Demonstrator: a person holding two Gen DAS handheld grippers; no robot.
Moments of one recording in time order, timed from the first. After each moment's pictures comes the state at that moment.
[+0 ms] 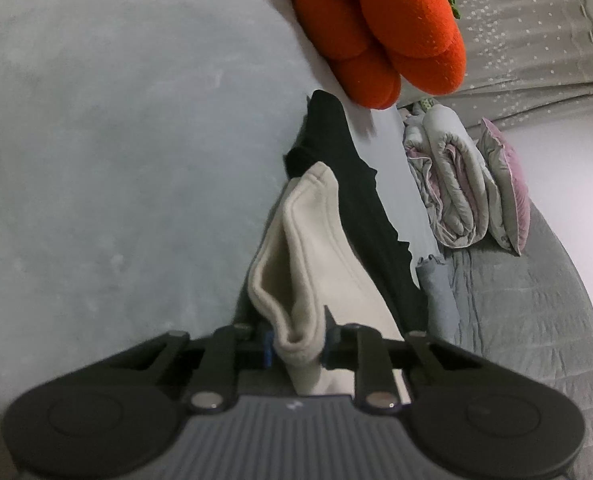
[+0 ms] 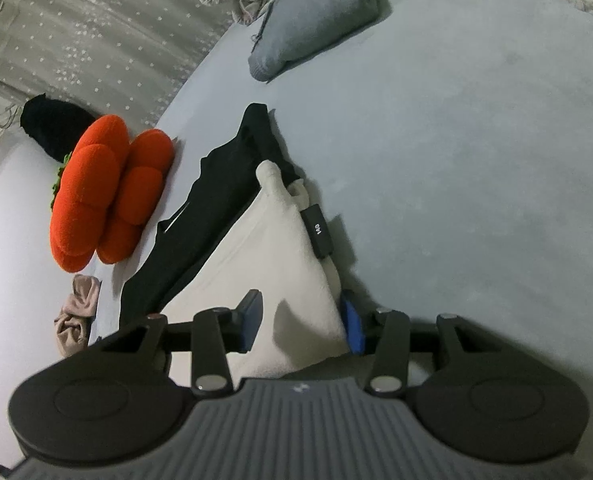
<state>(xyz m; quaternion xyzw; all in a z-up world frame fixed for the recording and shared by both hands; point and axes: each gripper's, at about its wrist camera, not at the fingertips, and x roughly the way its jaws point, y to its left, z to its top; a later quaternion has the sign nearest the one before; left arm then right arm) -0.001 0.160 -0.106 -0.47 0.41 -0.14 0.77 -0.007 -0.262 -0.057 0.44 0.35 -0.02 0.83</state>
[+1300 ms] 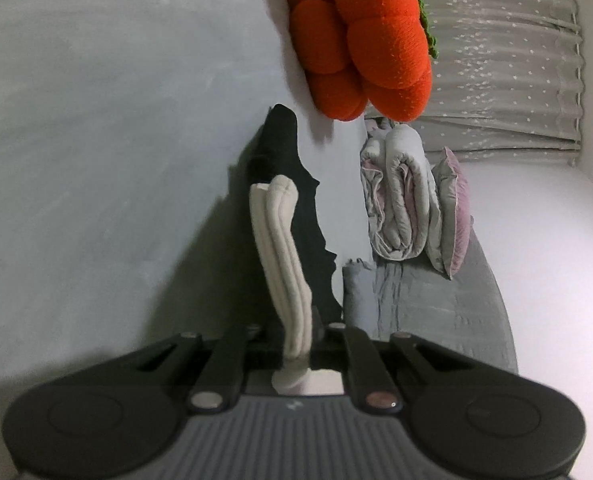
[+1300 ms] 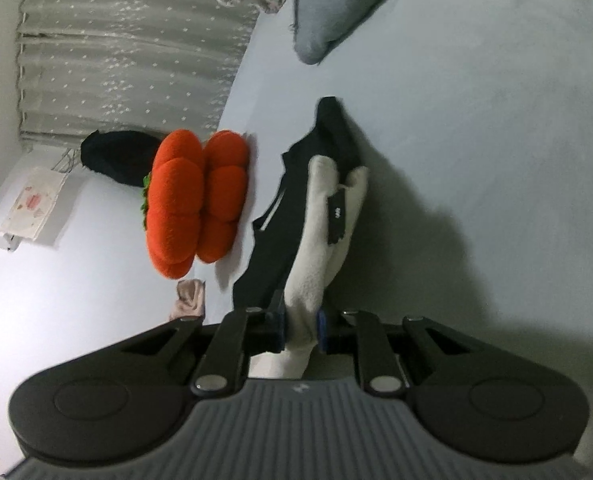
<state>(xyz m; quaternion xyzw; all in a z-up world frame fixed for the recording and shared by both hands) -0.051 0.195 -0.076 -0.58 0.39 -0.18 0.69 -0.039 -0.262 -0.021 0.57 0.32 0.08 0.75</state>
